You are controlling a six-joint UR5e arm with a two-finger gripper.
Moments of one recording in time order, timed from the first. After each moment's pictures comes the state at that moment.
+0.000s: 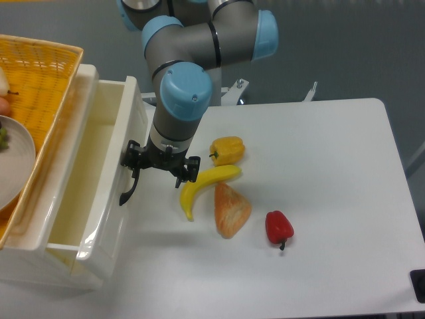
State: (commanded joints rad) arm 2.30 -1.83 -1.55 -1.35 1.27 0.39
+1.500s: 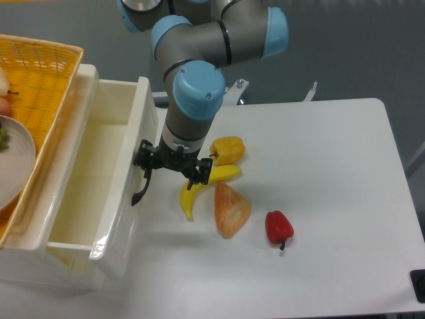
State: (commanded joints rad) arm 2.33 -1.83 -1.55 -1.35 1.30 0.48
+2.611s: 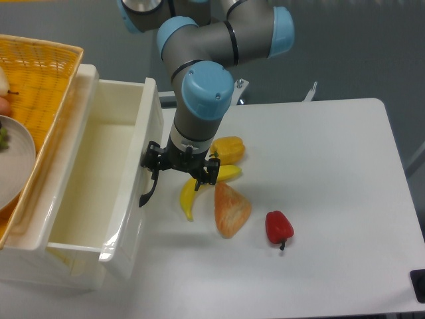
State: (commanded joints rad) arm 2.35 -1.83 -1.55 -1.34 1.30 0.48
